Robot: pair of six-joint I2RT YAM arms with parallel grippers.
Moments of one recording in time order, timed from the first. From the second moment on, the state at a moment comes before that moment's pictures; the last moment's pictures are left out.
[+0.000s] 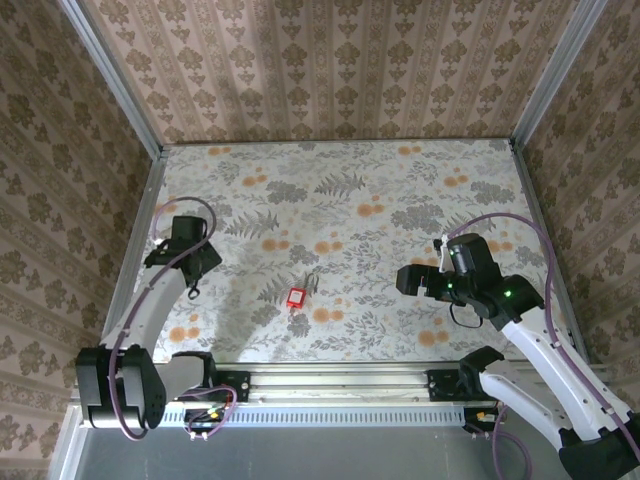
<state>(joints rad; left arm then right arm) -0.07 1.13 0.74 -0.72 -0.35 -0.64 0.38 0.77 0.76 -0.87 -0.17 0.53</state>
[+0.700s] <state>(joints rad) 0.32 1.18 0.60 -0.62 -0.23 -0.55 0.38 0.78 0.76 -0.85 -0.23 0.52</state>
